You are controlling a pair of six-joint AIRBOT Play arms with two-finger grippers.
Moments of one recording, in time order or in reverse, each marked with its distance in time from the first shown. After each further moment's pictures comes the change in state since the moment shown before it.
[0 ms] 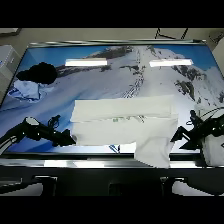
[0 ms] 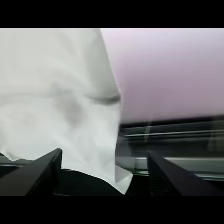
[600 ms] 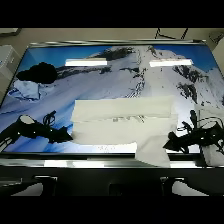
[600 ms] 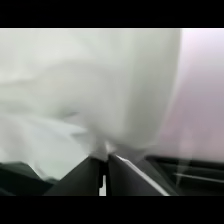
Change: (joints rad) left arm 0.029 0.093 0.046 0.003 -0.021 -0.003; right arm 0.000 0.029 -0.164 0.163 -0.172 -0.117
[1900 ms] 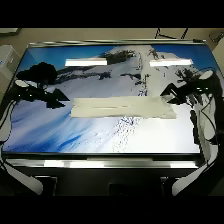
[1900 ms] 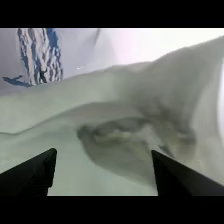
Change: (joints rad) left arm 0.103 -0.603 0.937 -0.062 -0.206 -0.143; right arm 0.166 -0.586 1.089 0.098 0.114 0.201
